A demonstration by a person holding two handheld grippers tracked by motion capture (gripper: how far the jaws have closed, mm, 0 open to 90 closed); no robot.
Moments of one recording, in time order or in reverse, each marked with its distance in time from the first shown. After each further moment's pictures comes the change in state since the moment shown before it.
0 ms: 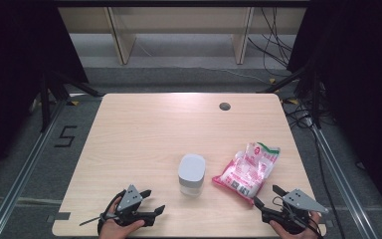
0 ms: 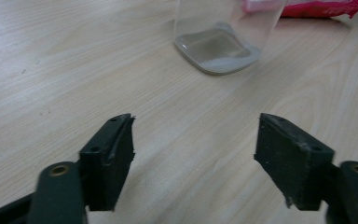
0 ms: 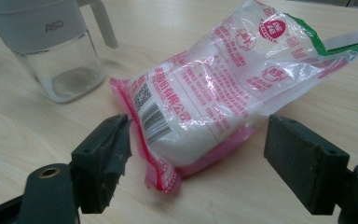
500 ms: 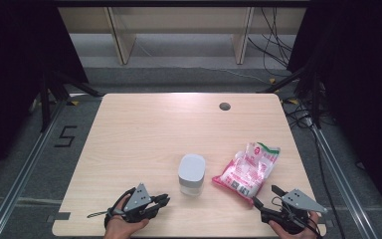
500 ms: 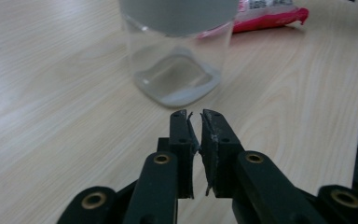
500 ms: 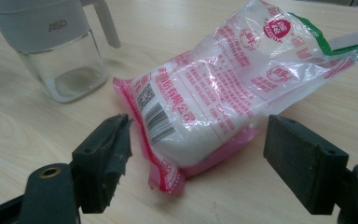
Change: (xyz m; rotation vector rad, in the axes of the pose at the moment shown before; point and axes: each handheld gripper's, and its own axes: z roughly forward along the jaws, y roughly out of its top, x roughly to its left) left arm -0.016 0.020 0.012 -0.020 -0.096 0.150; right arm 0.001 0.000 0.002 -0.003 0.010 -0.003
